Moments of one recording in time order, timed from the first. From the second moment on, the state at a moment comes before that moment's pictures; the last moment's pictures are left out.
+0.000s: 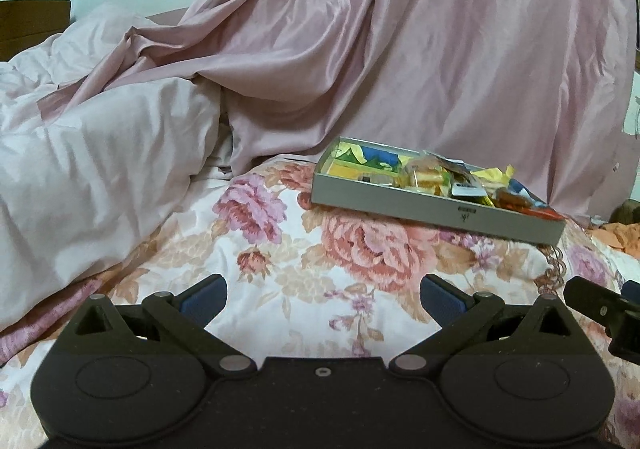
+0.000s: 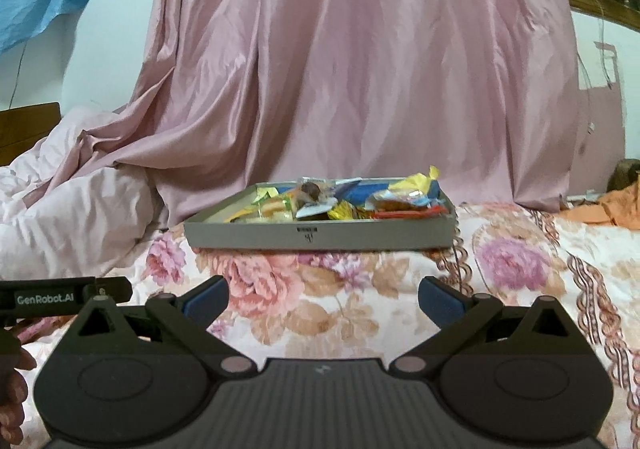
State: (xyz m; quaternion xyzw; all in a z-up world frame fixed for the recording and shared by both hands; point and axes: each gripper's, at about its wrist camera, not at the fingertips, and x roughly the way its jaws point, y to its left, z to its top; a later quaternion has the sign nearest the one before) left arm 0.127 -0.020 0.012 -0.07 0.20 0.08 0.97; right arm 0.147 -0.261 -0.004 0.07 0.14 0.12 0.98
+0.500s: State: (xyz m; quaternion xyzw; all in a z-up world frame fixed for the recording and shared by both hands) left arm 0.094 -0.017 0.004 -0.07 0.20 0.07 0.98; right arm 0.116 -0.260 -0.007 0.05 0.12 0.10 0.99
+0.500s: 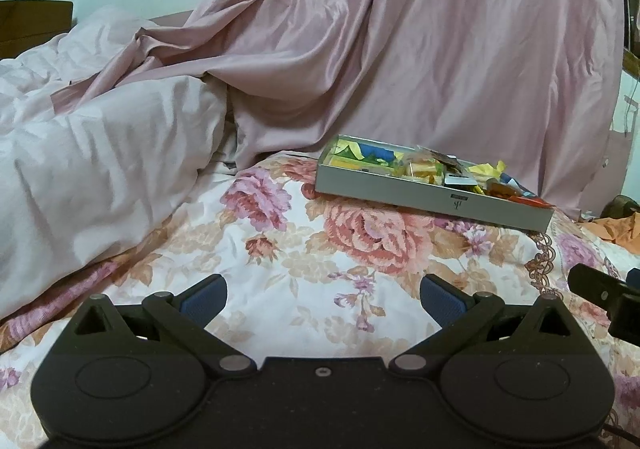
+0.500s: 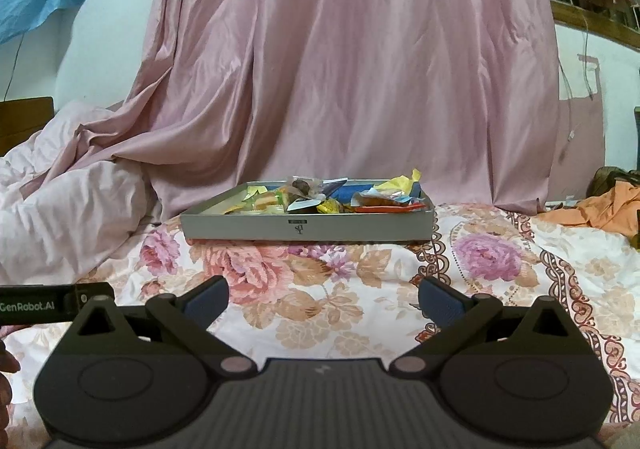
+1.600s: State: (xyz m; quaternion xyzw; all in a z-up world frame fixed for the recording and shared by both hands) left arm 0.076 0.003 -0.016 -0.05 0.20 0.06 0.98; right arm 0.115 -0.228 -0.026 0.03 0.18 0.08 0.98
